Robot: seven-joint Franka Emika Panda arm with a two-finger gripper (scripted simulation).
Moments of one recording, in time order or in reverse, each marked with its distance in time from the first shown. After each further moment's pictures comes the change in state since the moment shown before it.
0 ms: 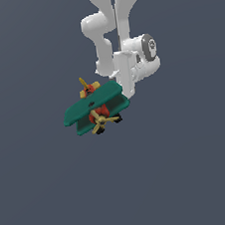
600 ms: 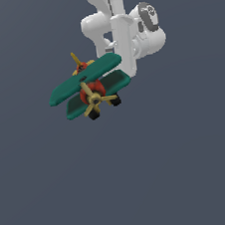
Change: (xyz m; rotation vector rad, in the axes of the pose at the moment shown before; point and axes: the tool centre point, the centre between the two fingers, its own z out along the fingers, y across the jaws) arm 0.037 0.104 0.021 0.000 0.001 0.002
